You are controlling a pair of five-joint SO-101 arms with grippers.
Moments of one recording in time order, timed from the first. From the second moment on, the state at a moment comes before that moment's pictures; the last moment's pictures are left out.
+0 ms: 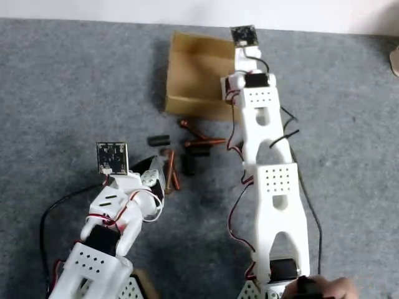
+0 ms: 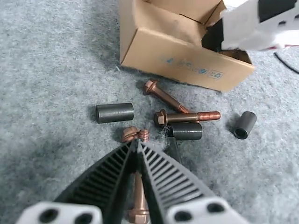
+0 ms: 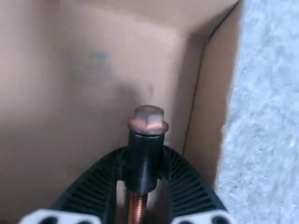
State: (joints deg) left arm 13.3 -79.4 91.1 25.3 25.1; right arm -10.8 64.2 -66.3 63.1 5.4
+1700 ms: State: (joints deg) left arm 13.3 -79.6 94.8 20.6 25.1; right arm -10.5 47.3 -73.9 85.5 5.2
